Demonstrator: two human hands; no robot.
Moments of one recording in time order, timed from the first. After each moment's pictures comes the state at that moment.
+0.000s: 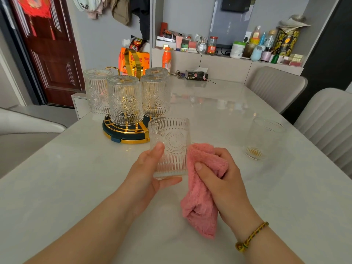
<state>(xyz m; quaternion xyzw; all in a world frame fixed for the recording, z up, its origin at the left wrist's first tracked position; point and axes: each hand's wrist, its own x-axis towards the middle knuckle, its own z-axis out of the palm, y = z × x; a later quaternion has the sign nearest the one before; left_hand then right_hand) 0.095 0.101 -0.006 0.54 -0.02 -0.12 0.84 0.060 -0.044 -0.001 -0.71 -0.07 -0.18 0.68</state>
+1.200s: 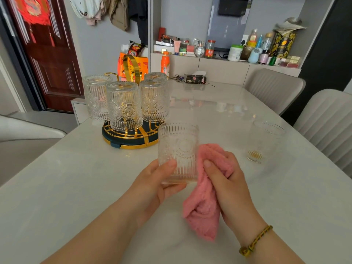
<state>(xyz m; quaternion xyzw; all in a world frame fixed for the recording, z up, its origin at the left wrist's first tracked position) 0.096 0.101 -0.015 0.54 -0.10 -0.18 0.82 0.066 -0.047 -0.002 -0.68 -0.02 -0.20 0.71</state>
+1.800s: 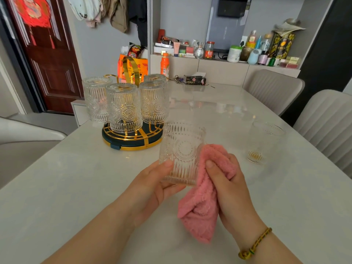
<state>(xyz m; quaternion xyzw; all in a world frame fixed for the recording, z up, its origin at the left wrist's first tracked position) 0.094 0.105 -0.010 0.52 -0.13 -0.21 0.82 0.067 -0.046 -0.006 -0.63 -0.01 -0.19 0.75</state>
